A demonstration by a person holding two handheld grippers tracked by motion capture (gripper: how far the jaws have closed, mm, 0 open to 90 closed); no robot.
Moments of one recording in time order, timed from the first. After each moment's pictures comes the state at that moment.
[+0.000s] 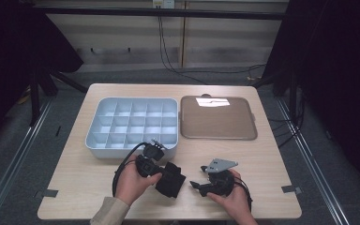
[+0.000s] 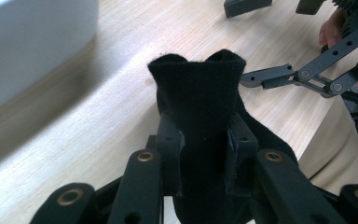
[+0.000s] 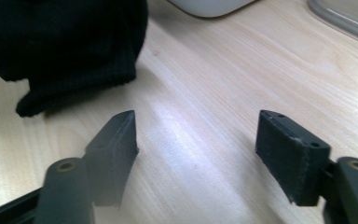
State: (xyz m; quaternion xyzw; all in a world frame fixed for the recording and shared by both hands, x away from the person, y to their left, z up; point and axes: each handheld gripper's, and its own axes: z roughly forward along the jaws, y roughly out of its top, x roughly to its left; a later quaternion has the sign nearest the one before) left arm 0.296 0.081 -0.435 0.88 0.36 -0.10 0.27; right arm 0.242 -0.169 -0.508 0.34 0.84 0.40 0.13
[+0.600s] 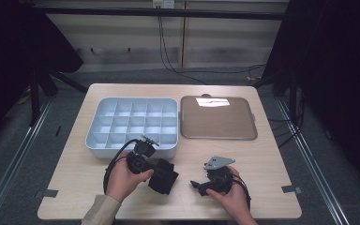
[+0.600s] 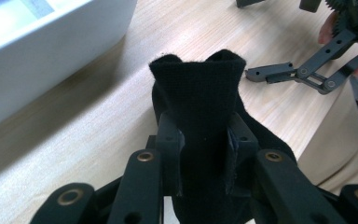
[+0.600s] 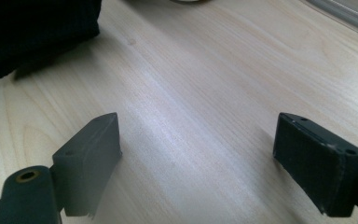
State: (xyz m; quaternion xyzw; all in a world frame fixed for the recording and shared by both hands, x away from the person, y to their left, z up) left arm 0.303 0.103 -0.427 0.88 0.38 -0.10 0.28; right arm 0.250 -0.168 -0.510 0.36 0.85 0.37 0.14
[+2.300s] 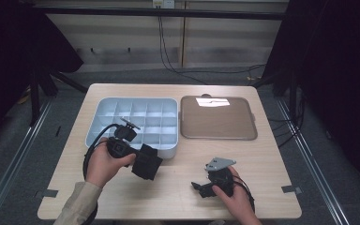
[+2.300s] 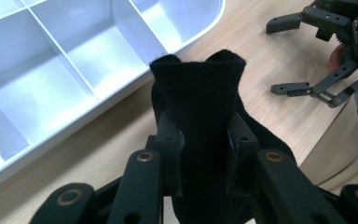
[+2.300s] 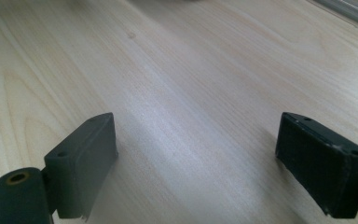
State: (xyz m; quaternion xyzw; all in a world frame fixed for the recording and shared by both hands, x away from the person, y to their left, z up) left arm 0.329 0.148 -0.388 0.87 0.40 -0.07 0.27; right arm 0.246 -0.170 -0.510 0.36 0.85 0.36 0.14
